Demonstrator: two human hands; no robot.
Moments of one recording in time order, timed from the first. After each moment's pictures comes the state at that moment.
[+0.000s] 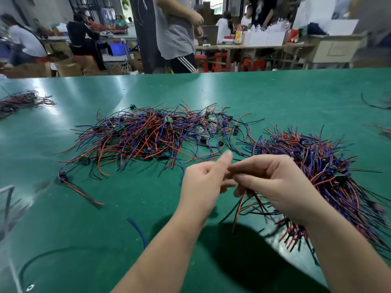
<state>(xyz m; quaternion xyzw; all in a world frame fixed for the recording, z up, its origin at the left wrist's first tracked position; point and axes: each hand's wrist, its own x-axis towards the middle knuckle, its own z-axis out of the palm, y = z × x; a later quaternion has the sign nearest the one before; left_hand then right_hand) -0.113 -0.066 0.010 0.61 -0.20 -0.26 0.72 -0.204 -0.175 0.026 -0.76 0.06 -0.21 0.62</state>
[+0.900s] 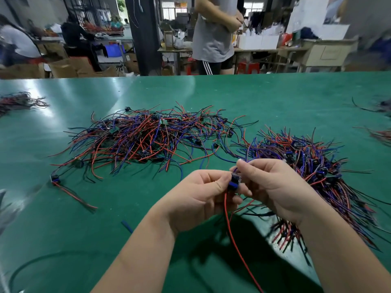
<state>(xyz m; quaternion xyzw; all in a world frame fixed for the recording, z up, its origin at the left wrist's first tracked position) -0.103 -0.049 0.011 0.42 -0.30 -0.52 0.68 -0.201 -0.180 0.031 -0.62 0.18 -0.14 0.75</state>
